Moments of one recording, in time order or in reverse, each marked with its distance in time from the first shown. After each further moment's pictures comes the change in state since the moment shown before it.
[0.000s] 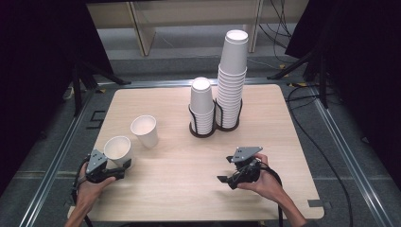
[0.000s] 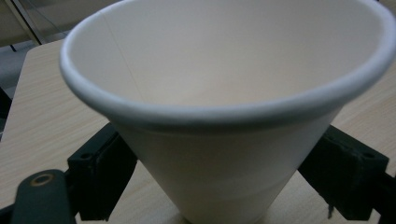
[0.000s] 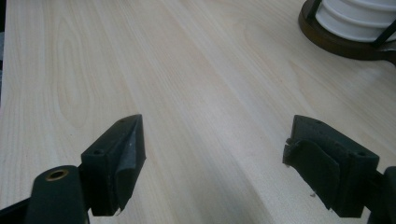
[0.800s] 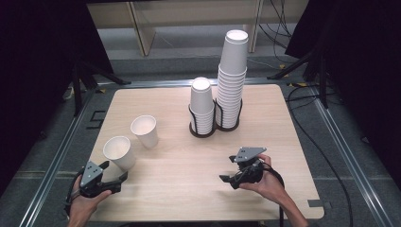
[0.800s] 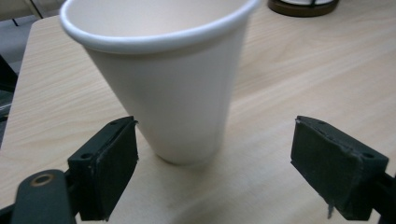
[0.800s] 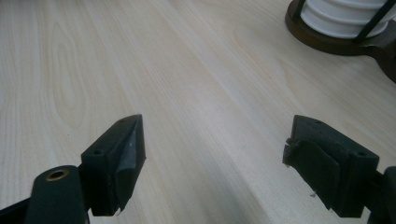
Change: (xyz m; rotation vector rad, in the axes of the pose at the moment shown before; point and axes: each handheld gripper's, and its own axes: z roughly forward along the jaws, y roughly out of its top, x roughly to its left) left arm -0.032 -0.002 -0.044 0.072 0.014 -0.039; right arm 0.001 -0.004 -0.008 -0.013 -0.023 0.034
